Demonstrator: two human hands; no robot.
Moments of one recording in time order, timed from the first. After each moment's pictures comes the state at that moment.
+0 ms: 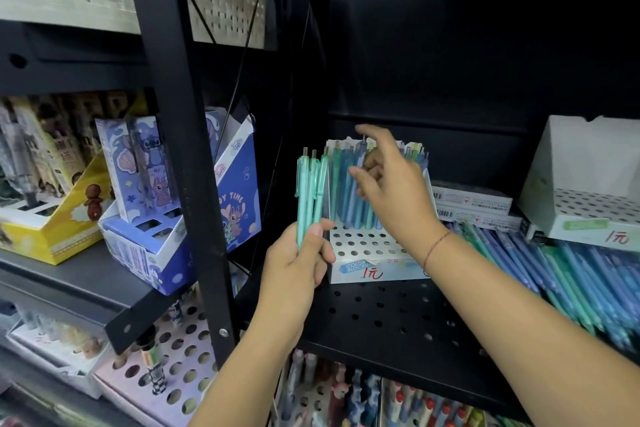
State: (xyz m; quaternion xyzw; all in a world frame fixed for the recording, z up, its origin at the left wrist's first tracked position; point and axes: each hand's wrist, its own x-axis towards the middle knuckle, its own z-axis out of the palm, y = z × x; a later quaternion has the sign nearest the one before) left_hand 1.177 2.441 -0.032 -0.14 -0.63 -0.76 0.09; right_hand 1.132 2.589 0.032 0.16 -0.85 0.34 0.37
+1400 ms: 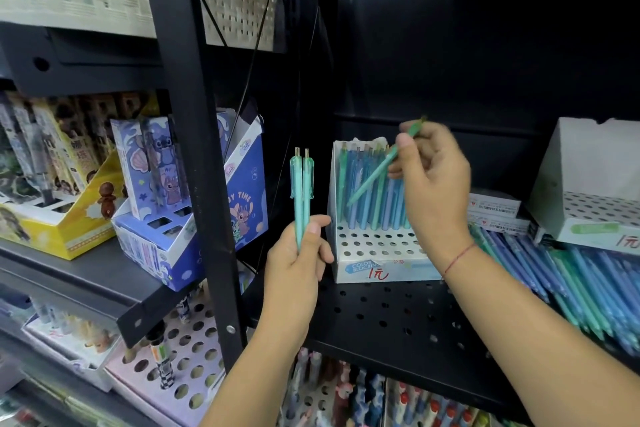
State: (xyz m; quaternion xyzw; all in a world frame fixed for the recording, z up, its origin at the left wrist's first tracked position) left_hand 1.179 2.439 -0.033 -0.12 -0.64 -0.75 0.13; right_hand 1.150 2.590 0.041 0.13 -0.69 0.54 0.46
